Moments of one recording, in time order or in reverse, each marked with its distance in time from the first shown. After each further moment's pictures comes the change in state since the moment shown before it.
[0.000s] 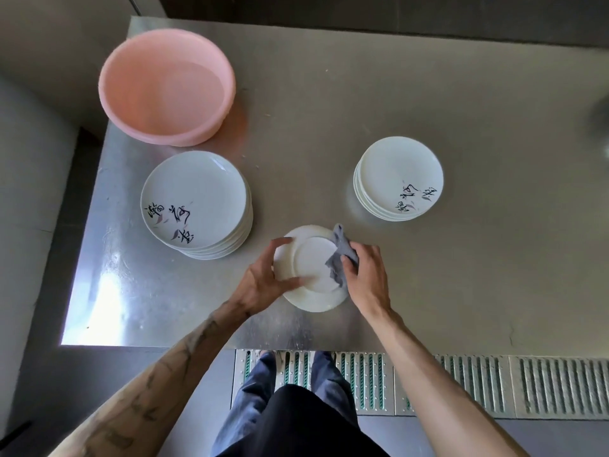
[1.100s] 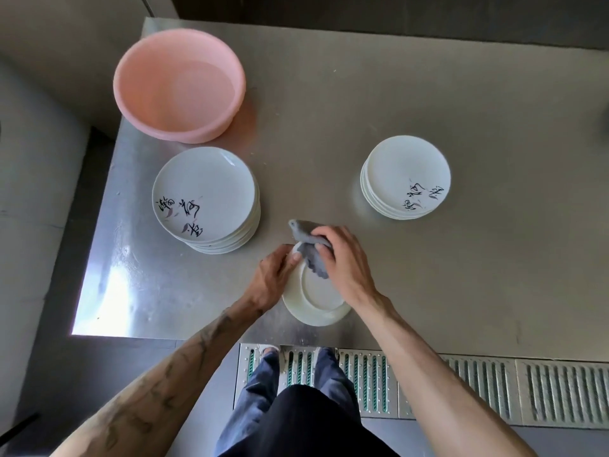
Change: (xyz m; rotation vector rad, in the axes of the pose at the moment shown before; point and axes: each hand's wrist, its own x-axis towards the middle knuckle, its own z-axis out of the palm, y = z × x) left_hand -0.011 0.014 0.006 0.027 0.061 0.105; right_hand 0.007 -0.051 0.011 -0.021 -0.122 -0.307
